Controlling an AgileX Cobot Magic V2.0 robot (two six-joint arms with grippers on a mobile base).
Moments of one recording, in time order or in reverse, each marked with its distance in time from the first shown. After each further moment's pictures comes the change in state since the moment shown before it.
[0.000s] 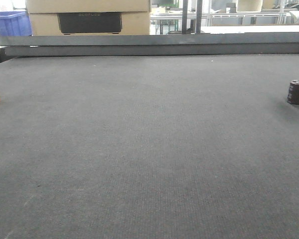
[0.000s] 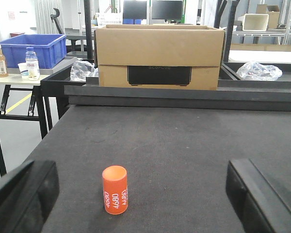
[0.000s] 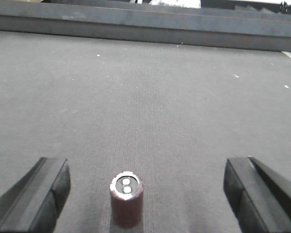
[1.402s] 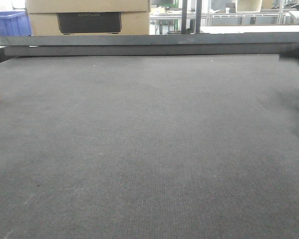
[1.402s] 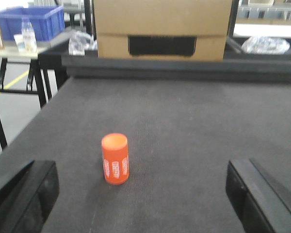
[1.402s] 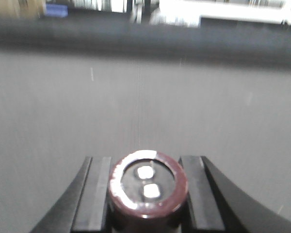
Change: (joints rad) left arm 0.000 0.117 0.128 0.000 -0.145 0.000; right arm 0.006 0.185 -0.239 -0.002 -0.045 0.000
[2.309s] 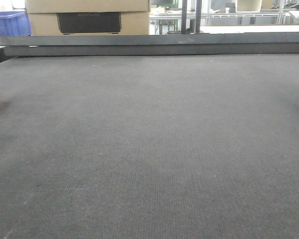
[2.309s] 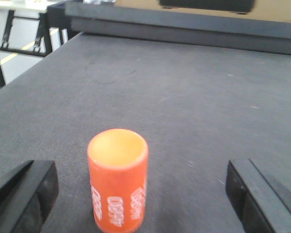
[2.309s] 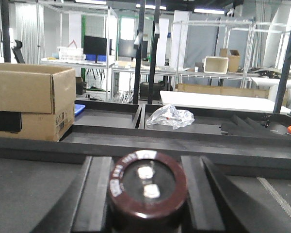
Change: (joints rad) left arm 0.000 1.173 -0.296 -0.155 -0.783 0.000; right arm 0.014 -0.860 0.014 -0.002 0.588 0.000
